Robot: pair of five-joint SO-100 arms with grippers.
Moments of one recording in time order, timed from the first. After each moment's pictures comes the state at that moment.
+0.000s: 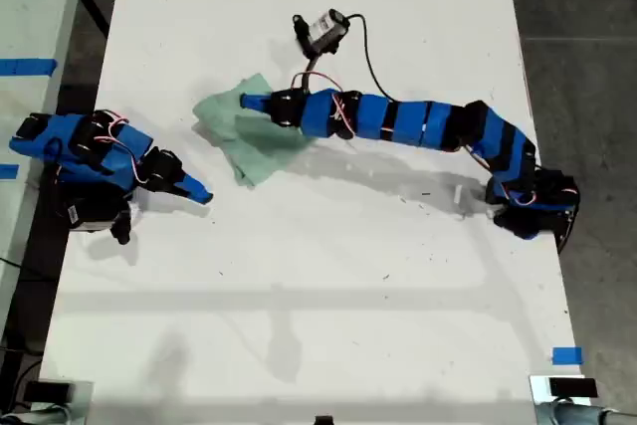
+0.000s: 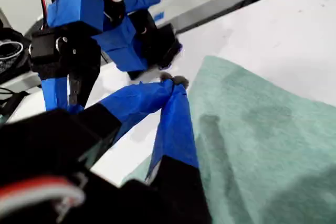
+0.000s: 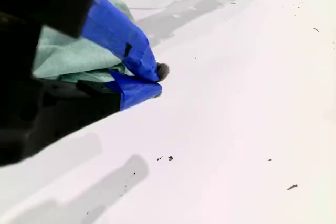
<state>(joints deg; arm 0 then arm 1) 1.7 200.3 182.1 60.2 -11.0 19.6 40.3 43.9 3.6 -49.0</state>
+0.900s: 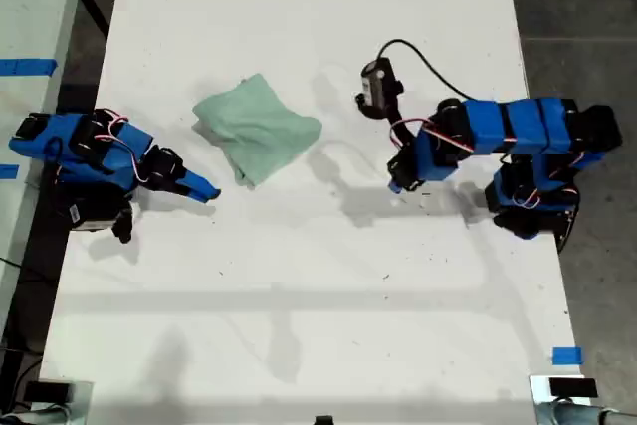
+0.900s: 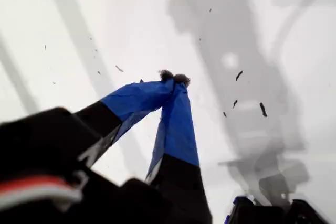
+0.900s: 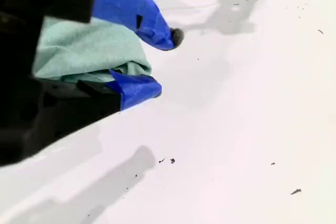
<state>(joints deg) 0.2 200.3 182.1 60.2 -11.0 1.1 110.3 102.7 79.5 -40.4</state>
